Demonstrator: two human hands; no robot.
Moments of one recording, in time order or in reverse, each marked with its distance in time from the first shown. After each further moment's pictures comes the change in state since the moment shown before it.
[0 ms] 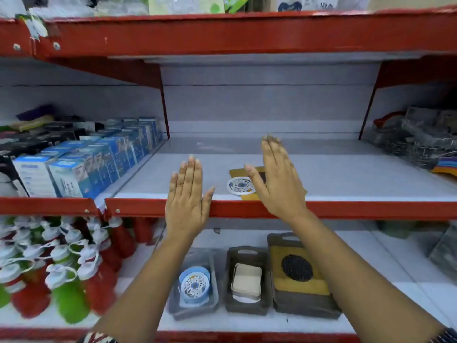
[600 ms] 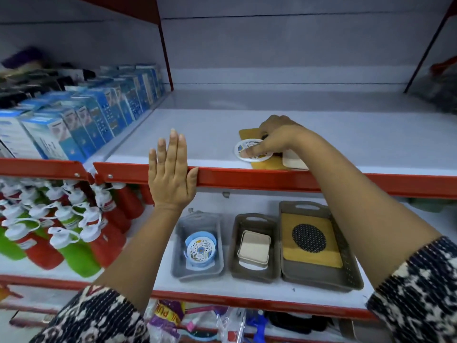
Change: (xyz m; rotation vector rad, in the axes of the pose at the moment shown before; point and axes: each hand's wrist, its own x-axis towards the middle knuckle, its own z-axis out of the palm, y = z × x) left_hand -0.024 -0.046 0.046 0.192 0.217 0.067; right_hand 0.096 0.031 0.043 -0.255 -0.824 0.130
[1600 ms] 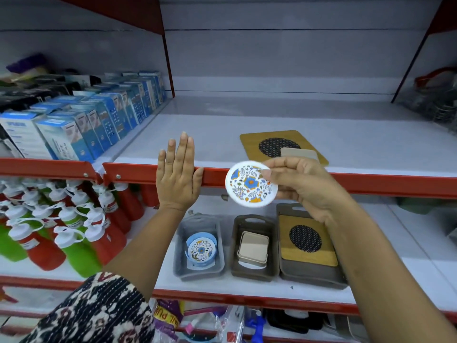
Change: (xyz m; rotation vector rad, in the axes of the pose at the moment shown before) left_hand -0.001 -0.001 -0.008 -0.070 -0.057 -0.012; right_hand -0.132 -0.009 0.046 1.460 0.070 0.000
